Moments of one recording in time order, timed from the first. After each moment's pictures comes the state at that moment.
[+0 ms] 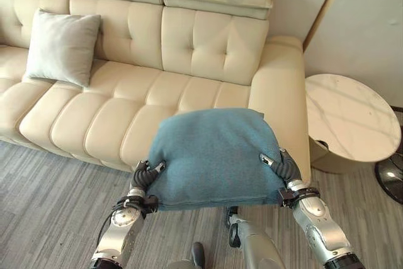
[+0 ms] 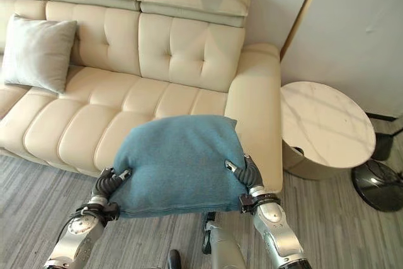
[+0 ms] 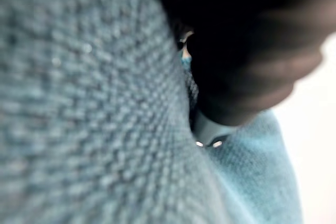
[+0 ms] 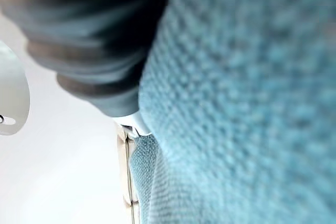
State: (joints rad) left arm 0.09 0.35 -0.13 0.21 -0.37 -0.07 0.13; right arm 0.02 -0.34 0.21 0.07 0.38 -0.06 -0.02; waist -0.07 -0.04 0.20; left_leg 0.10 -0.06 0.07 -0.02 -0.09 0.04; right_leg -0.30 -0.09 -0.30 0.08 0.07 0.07
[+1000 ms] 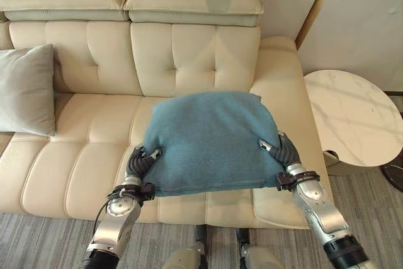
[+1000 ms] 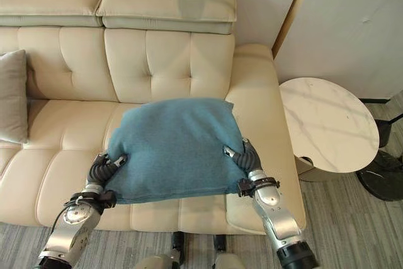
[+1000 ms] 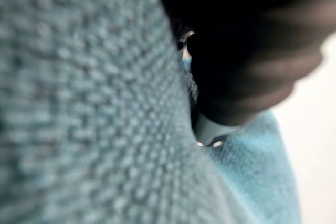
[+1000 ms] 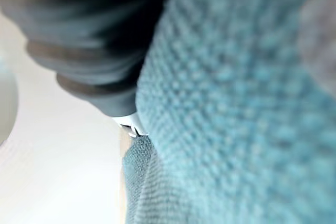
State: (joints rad) left arm 0.01 0.41 -0.10 0.14 -0.37 -0.08 0.19; right arm -0.16 -0.34 0.23 0.07 0.29 -0.06 -0.08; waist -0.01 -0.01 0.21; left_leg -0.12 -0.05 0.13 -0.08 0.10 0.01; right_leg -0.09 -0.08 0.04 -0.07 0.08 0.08
